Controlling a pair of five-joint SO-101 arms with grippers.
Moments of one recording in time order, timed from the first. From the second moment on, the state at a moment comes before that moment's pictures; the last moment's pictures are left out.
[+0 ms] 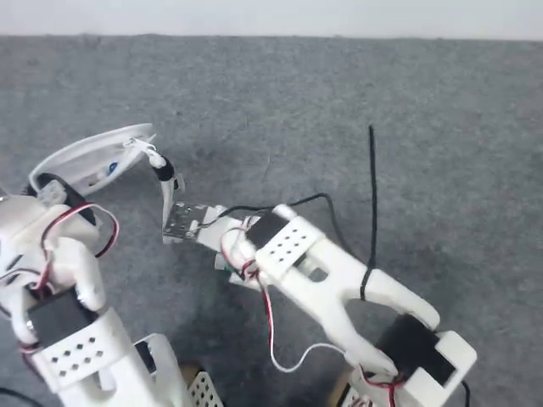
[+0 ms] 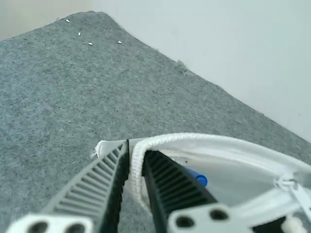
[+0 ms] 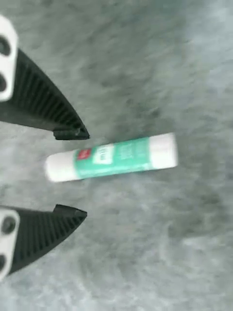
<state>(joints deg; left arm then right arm) -35.4 -65.5 48.6 55.4 18.6 -51.9 -3.9 28.3 59.7 24.8</state>
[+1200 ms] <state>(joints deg) -35.3 -65.5 48.6 55.3 18.6 -54.6 12.0 18.4 56.8 22.1</state>
